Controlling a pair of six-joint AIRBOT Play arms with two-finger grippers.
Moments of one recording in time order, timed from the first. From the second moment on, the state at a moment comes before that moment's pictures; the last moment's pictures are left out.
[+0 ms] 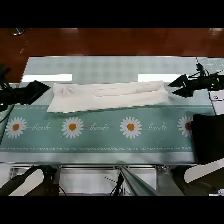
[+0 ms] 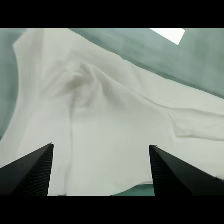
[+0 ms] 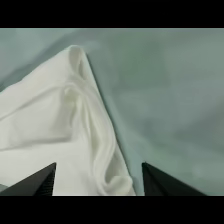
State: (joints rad) left arm 0.33 -1.08 0.77 0.74 -0.86 -1.16; right arm -0.39 -1.84 1.41 -0.75 1.27 1.27
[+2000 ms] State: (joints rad) left arm -0.65 -1.93 1.83 0.66 -1.00 -1.48; right arm -0.26 -0.75 1.05 -0.85 1.34 1.36
